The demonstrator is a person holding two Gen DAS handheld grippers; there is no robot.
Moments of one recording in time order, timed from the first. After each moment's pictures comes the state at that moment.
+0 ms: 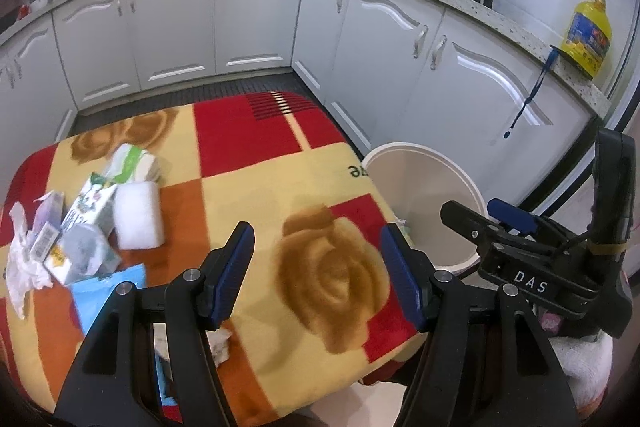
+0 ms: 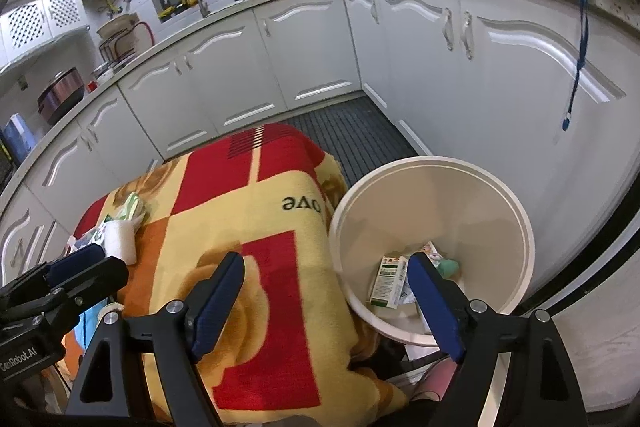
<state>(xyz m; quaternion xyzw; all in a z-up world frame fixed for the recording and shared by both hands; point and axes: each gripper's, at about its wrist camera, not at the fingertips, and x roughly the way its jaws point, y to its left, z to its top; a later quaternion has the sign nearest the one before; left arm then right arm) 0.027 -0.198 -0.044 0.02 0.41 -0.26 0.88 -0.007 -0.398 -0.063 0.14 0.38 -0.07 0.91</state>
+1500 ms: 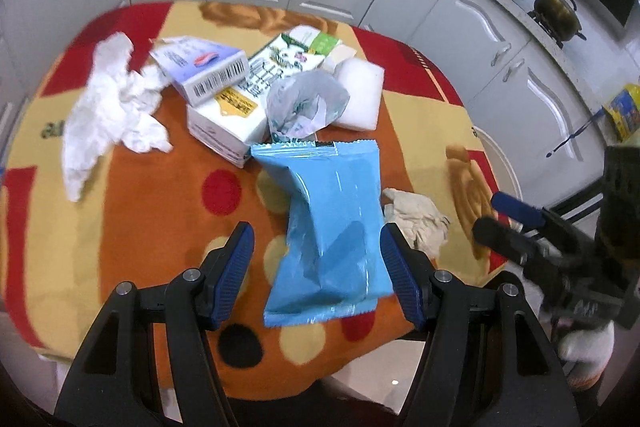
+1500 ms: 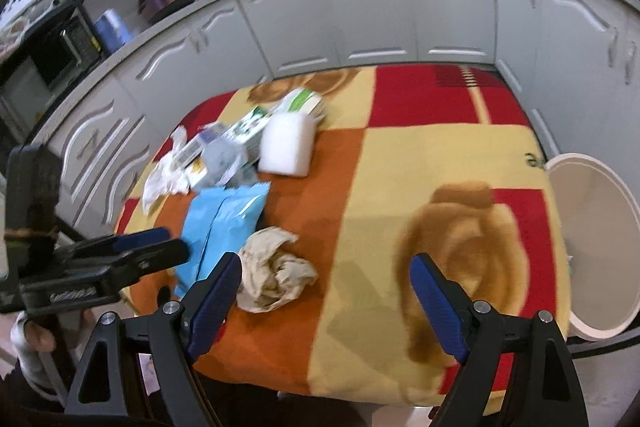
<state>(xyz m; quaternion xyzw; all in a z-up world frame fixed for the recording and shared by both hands) 0.036 -0.013 -0.106 -0.09 0.51 -0.19 0.83 0.021 -0.234 -0.088 0.07 0.45 0.15 0.88</state>
